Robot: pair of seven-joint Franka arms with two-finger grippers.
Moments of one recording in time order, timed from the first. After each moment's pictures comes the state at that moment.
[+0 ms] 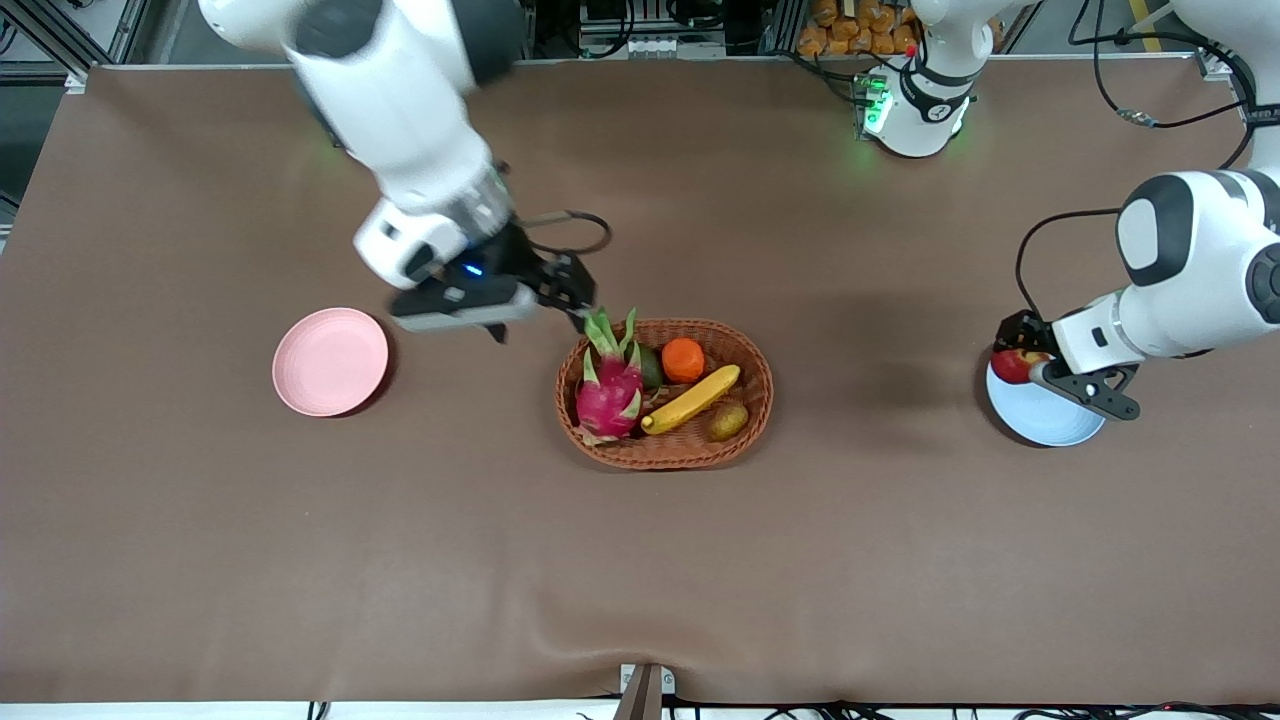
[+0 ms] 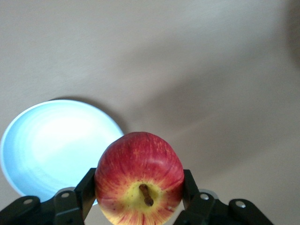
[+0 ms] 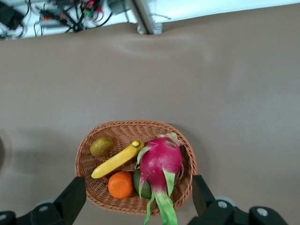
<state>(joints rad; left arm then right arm) 0.34 0.23 -0.29 -1.99 0.01 2.07 0.49 0.72 0.34 -0.13 -1.42 0.10 2.09 0.52</state>
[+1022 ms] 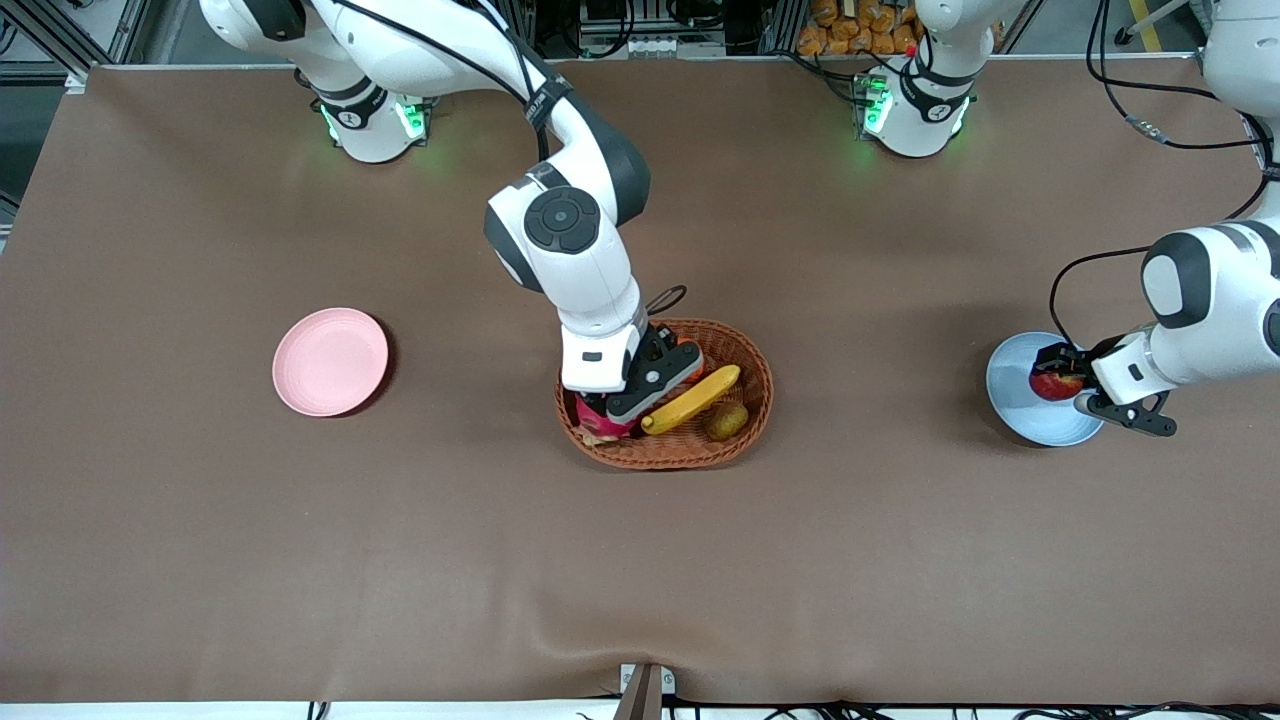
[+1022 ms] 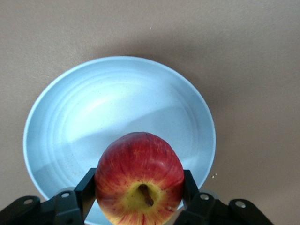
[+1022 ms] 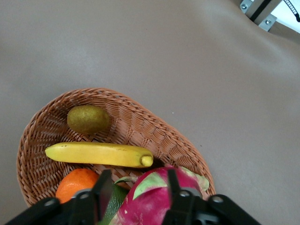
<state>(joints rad) 0.50 0.44 -0.28 -1.99 0.10 2.23 0.48 0.77 0.71 -0.10 -1.24 0.10 2.22 -0.01</state>
